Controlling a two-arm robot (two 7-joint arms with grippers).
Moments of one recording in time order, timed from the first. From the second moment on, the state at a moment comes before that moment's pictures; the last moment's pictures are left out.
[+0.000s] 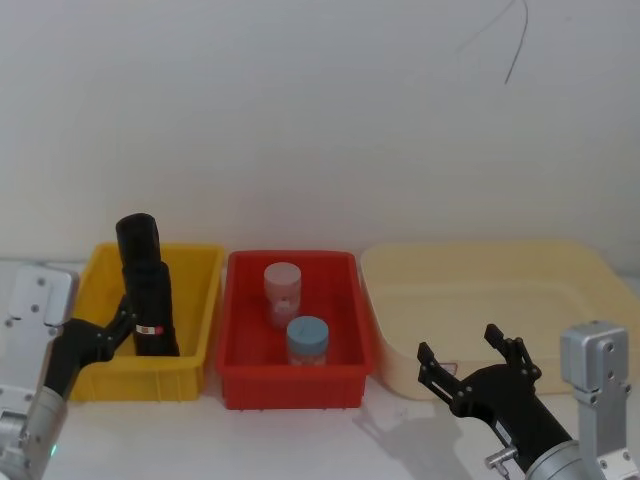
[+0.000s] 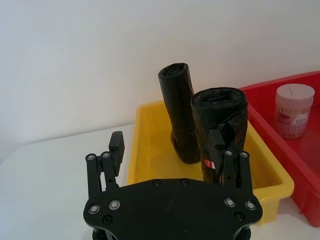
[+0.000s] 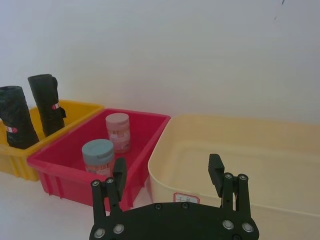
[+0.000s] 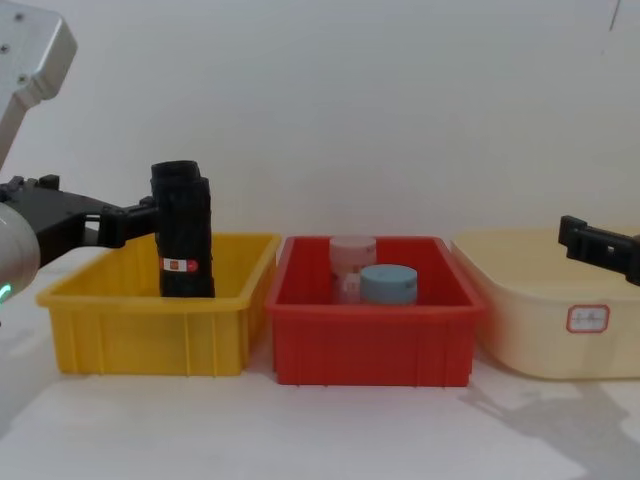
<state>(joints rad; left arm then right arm) -0.24 0.28 0.32 -1.61 -0.12 0.15 0.19 -0.01 0.34 -0.23 -1.77 0.29 0.03 0.07</state>
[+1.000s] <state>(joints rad) -0.20 0.27 0.32 -1.64 -0.13 0.16 0.12 -0.01 0.34 -0.23 -1.77 0.29 0.03 0.07</state>
